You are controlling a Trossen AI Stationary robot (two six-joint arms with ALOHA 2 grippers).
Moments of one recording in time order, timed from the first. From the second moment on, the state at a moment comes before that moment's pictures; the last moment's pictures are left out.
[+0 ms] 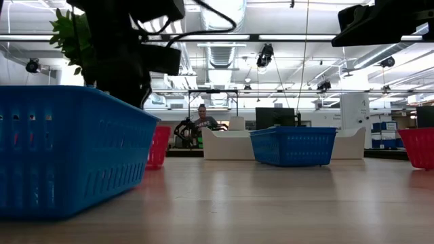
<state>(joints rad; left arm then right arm) -0.25 1.69 1.10 -0.73 -0.23 -0.48 0.41 0.78 0.47 -0.12 0.39 -0.26</state>
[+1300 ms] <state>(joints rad) -0.29 1.61 1.52 -1.57 -0.07 -1.53 0.41 0.77 0.47 -0.17 0.39 -0.33</state>
